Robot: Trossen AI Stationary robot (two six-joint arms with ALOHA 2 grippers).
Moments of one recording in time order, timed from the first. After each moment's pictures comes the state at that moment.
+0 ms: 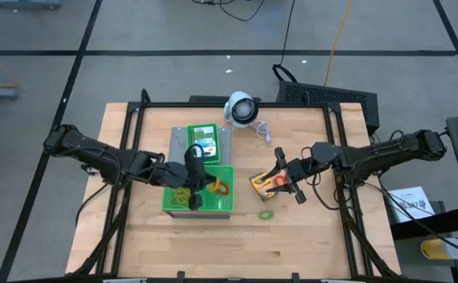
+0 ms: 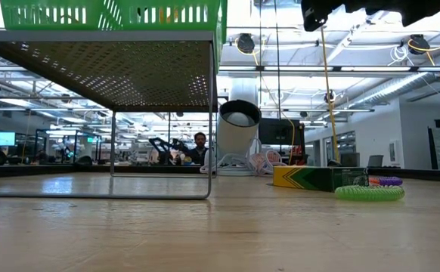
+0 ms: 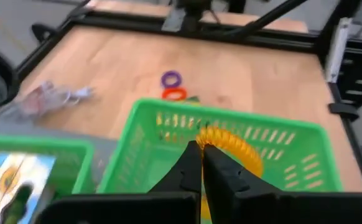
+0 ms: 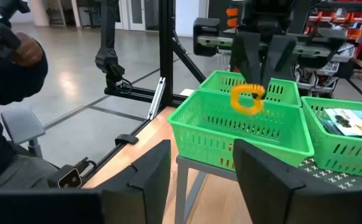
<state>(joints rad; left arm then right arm) -0.30 1.32 1.11 -0.35 -0.34 -0.29 0.11 1.02 0.60 0.35 -0.29 -0.04</state>
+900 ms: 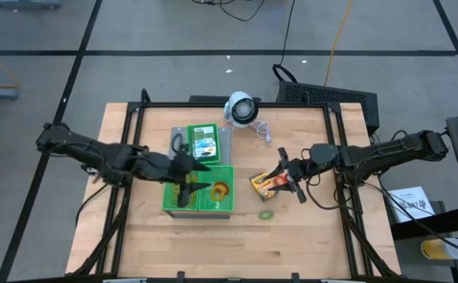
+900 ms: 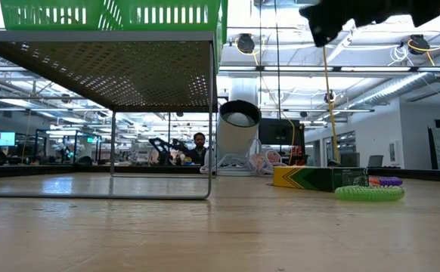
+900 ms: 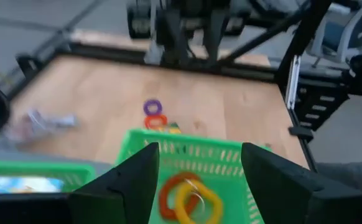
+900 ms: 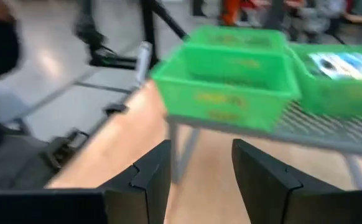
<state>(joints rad) -0.30 1.20 1.11 -0.33 -0.27 -0.26 0.11 0.98 0.60 0.17 -0.24 -0.01</state>
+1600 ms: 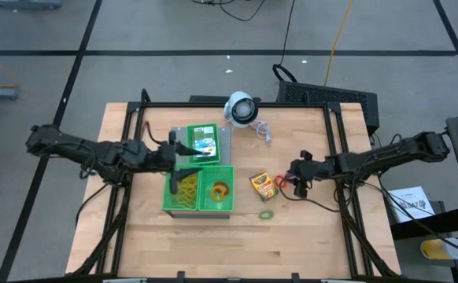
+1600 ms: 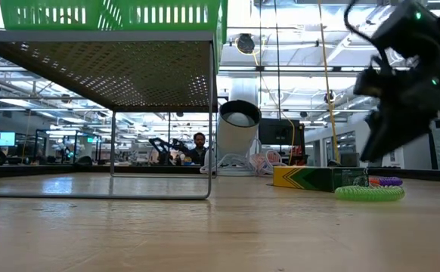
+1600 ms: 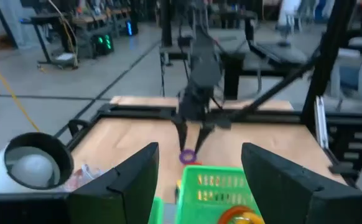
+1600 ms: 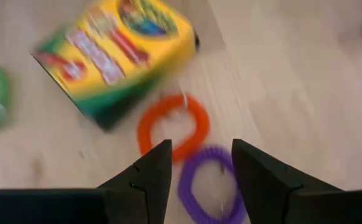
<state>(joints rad) -0.24 0.98 0.84 0.00 -0.32 -0.03 0.11 0.93 0.33 -0.28 0.18 0.31</state>
